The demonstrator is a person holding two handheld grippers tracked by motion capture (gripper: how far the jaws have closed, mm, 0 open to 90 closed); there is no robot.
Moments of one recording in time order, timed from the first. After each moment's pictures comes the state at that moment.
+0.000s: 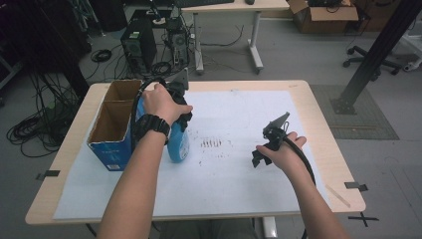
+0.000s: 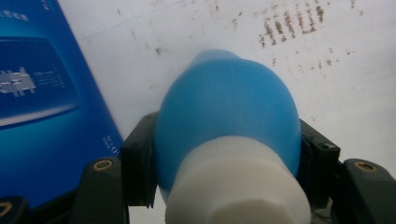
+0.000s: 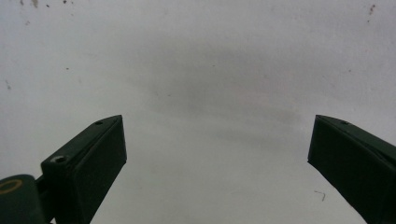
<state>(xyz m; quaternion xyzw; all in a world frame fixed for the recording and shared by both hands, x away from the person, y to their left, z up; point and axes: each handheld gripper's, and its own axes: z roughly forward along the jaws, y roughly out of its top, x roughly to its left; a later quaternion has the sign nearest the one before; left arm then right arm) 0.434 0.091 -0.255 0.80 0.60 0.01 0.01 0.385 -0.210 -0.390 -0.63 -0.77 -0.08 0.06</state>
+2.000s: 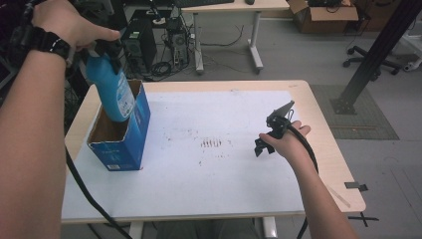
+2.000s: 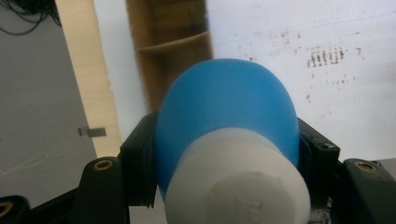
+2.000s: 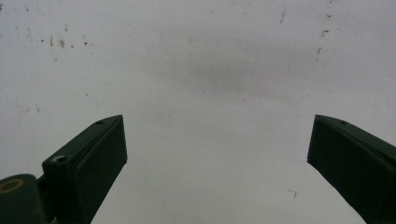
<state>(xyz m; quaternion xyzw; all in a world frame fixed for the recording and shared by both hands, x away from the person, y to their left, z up) 0.429 0.229 -0.079 0.74 0.67 0.05 0.03 0.403 -0.218 -0.365 -0.64 -0.76 -0.09 0.05</state>
